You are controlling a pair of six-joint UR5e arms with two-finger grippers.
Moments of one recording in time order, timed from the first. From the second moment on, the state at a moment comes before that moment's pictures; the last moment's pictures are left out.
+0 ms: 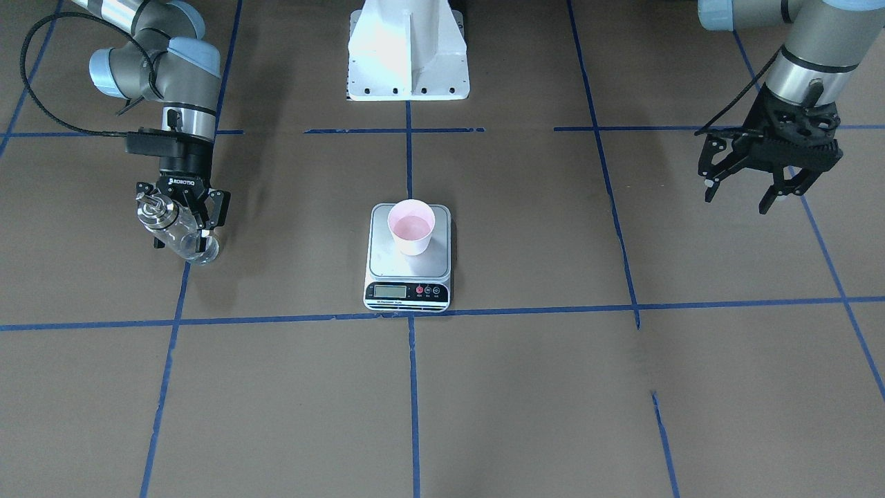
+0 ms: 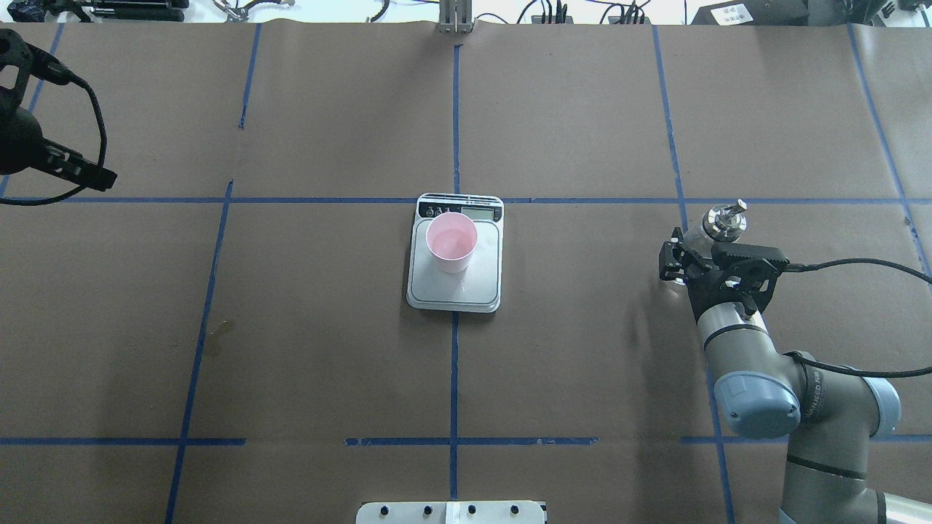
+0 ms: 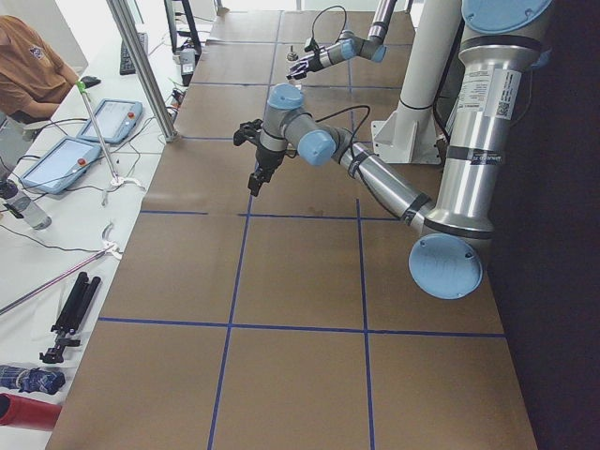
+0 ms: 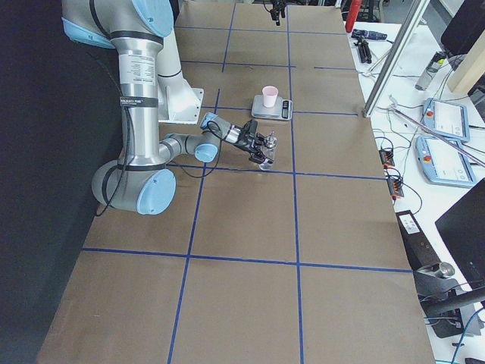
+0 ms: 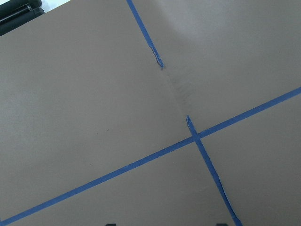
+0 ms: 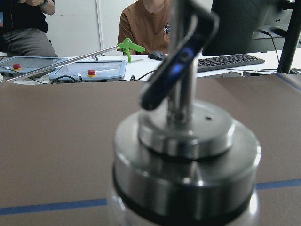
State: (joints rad) left arm -1.01 -1.70 -2.06 -1.66 -1.97 -0.41; right arm 0.31 -1.56 1.78 -0.97 0.70 1.45
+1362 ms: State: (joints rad) left arm -1.02 -1.70 -2.06 -1.66 -1.97 -0.41; right arm 0.31 -1.56 1.78 -0.97 0.71 1.45
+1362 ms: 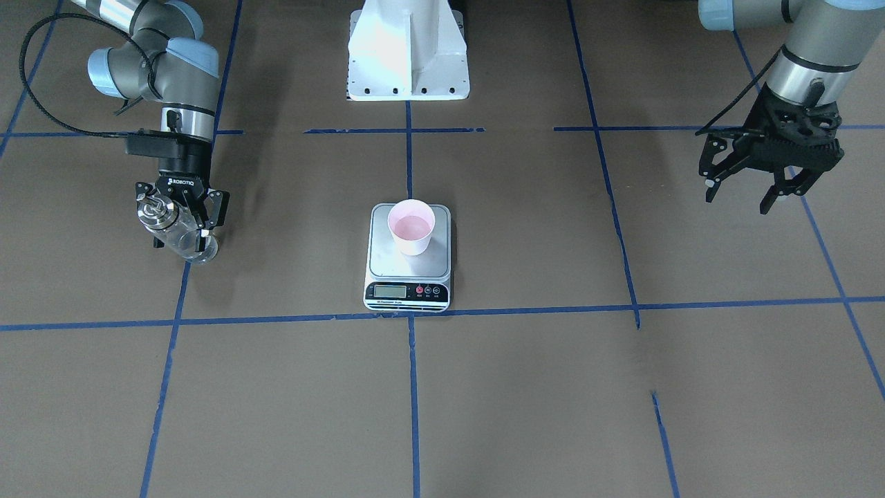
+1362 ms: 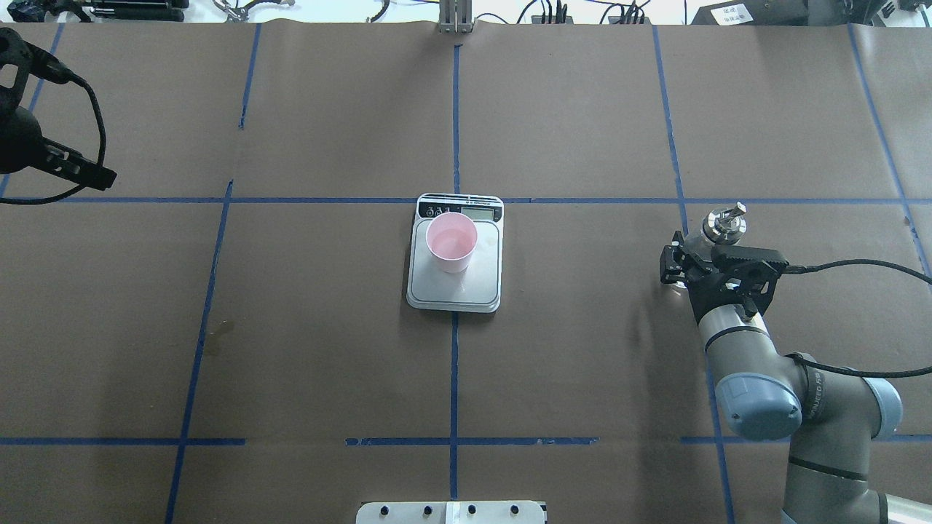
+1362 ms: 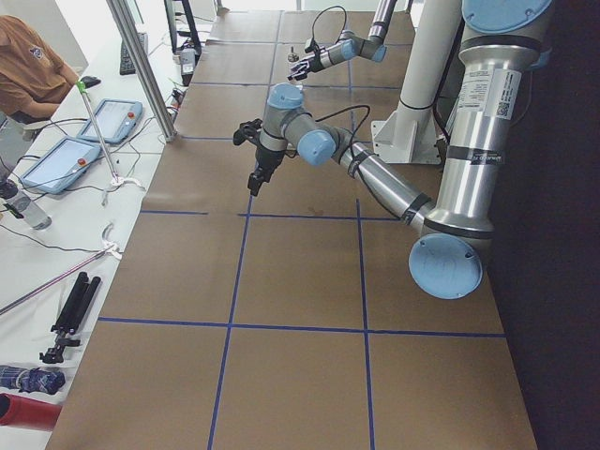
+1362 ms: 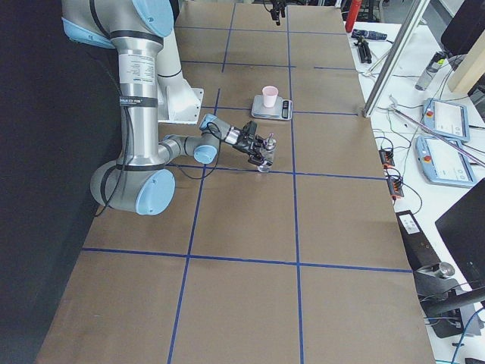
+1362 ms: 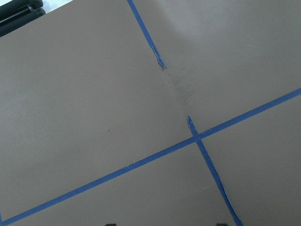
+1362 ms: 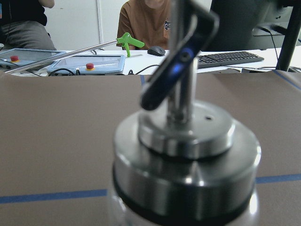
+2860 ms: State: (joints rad) left arm -1.02 -1.70 -2.06 -1.66 -1.97 -0.41; right arm 0.26 -1.66 1.83 -0.80 0.71 1.44
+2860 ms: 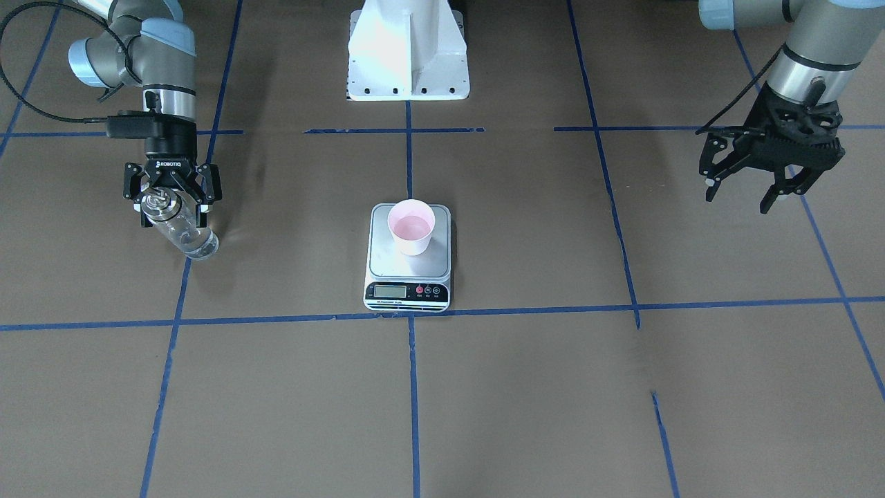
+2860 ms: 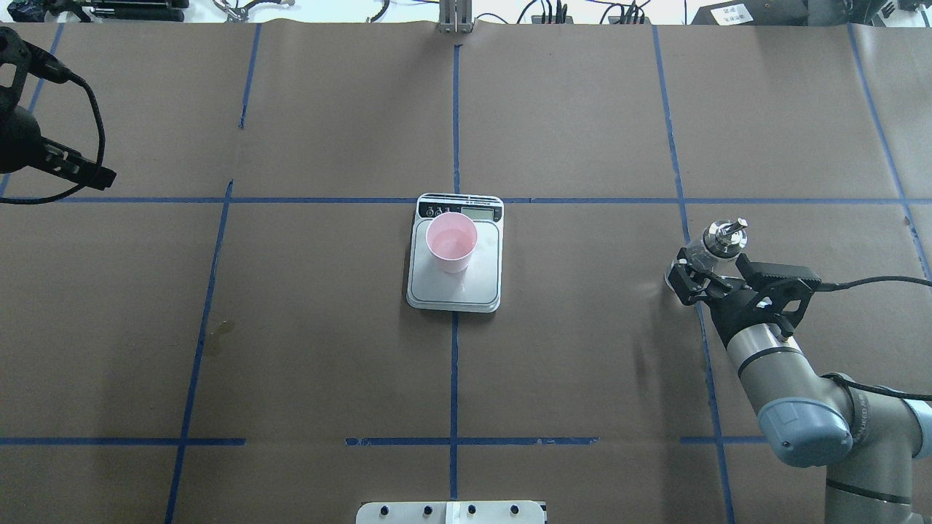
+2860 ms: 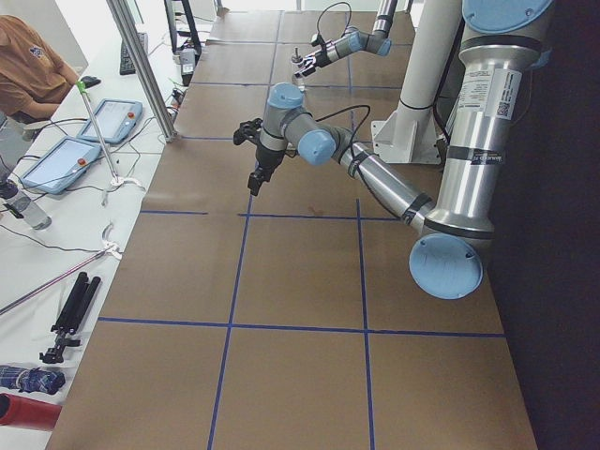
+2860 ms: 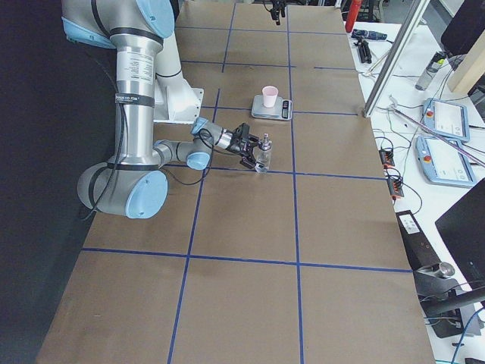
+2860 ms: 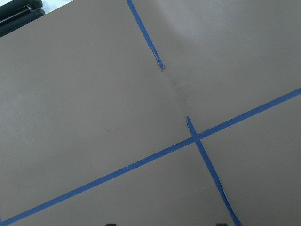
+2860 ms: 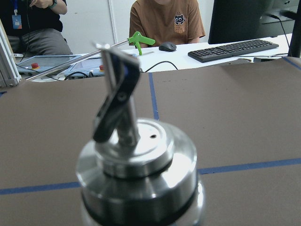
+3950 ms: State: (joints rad) left arm -1.02 -1.69 -2.06 -1.66 -1.97 -0.41; right arm 0.08 -1.86 1.92 -0.76 0.73 1.45
